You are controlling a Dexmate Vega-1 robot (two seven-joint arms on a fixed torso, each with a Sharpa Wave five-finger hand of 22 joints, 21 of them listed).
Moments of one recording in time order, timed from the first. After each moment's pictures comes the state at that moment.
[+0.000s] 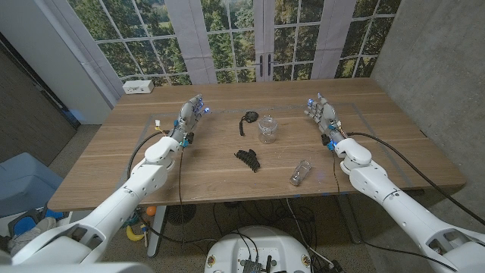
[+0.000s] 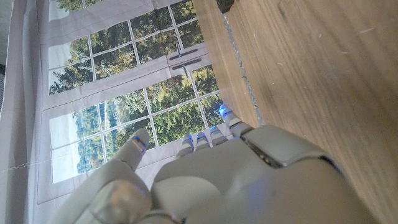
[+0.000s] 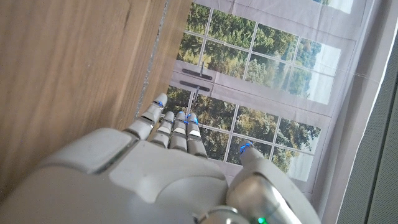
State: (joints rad) left arm 0.82 0.53 0.38 -1.28 -0.64 -0.29 -0.08; left_hand 0.04 0.08 0.69 0.11 0.21 -0.08 -0.03 0.17 0.17 -0.15 -0.06 0.18 0.17 -0.13 -0.04 0.17 0.17 0.00 -0.03 0.37 0.18; right arm -0.87 -0.51 -0.40 -1.36 0.59 0.29 -0.03; right_hand 0.16 0.13 0.37 0.11 0.20 0.22 0.07 0.19 0.18 0.16 0.04 0.20 0.20 0.04 -0.03 0.25 0.31 0.20 -0.04 0.39 0.17
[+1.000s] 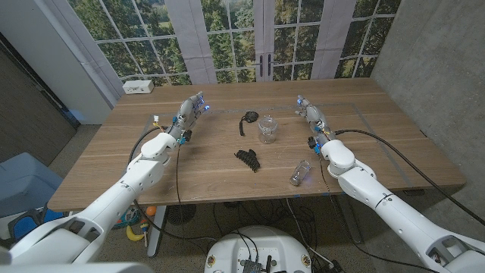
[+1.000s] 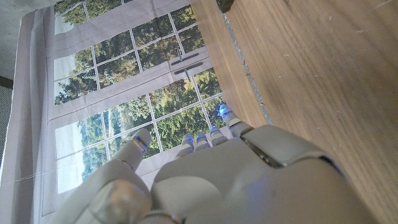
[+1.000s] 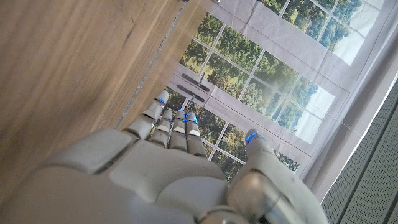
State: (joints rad) left arm 0.78 0.54 0.38 -1.24 -0.63 -0.30 -0.13; left_hand 0.04 0.08 0.69 0.12 0.21 -0.08 -0.03 0.17 0.17 -0.15 -0.06 0.18 0.17 -0.13 -0.04 0.17 0.17 0.00 -0.03 0.37 0.17; right arm -0.91 -0.52 -0.47 -1.53 0.32 0.18 -0.28; right_hand 0.26 0.08 0.39 -0.03 0.19 0.21 0.10 0.19 0.18 0.18 0.06 0.20 0.20 0.06 0.00 0.24 0.27 0.23 -0.02 0.36 0.17
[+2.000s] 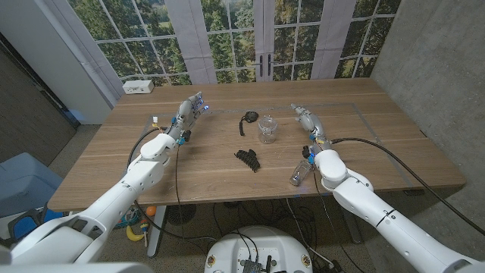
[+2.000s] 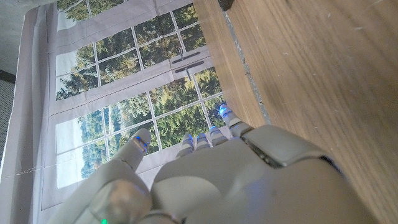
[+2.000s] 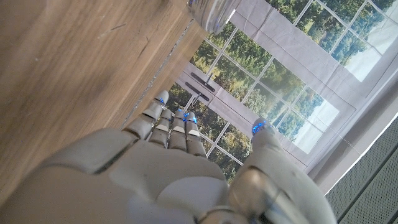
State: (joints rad) left arm 0.77 0.53 0.38 -1.20 -0.65 -0.33 -0.16; left_hand 0.04 0.08 0.70 0.11 0.21 -0.08 -0.03 0.17 0.17 -0.15 -0.05 0.18 0.17 -0.13 -0.04 0.17 0.17 0.00 -0.03 0.36 0.17; right arm -1.04 -0.54 -0.49 -1.78 0.20 -0.03 -0.48; right_hand 0.38 0.04 0.40 -0.14 0.18 0.19 0.11 0.19 0.18 0.17 0.07 0.20 0.20 0.07 0.02 0.23 0.25 0.26 0.00 0.34 0.17
